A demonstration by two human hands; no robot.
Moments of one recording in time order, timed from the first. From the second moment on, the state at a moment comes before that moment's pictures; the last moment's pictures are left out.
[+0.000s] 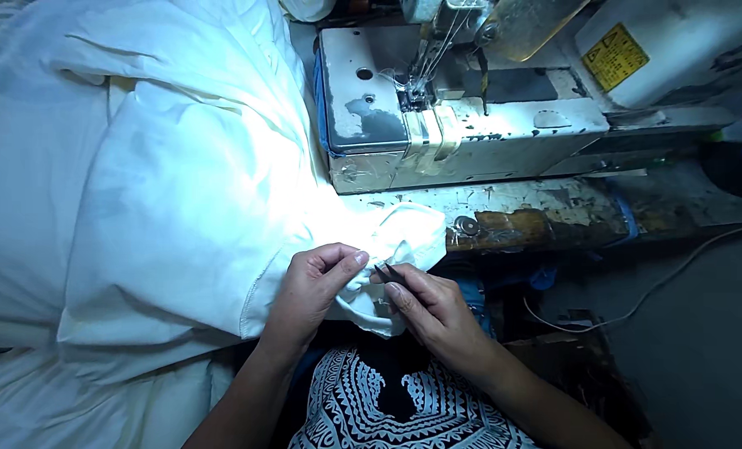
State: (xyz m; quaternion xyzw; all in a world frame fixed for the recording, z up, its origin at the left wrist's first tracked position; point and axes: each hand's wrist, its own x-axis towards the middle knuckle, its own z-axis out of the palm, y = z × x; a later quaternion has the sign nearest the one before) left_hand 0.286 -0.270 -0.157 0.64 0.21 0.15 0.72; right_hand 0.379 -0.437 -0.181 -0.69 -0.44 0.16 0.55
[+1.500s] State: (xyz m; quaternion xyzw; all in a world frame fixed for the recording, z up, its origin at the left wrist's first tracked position) left_hand 0.287 -0.273 -0.159 0.65 0.19 0.16 0.72; right_hand 0.383 -0.425 -0.189 -0.67 -0.42 -0.02 0.61
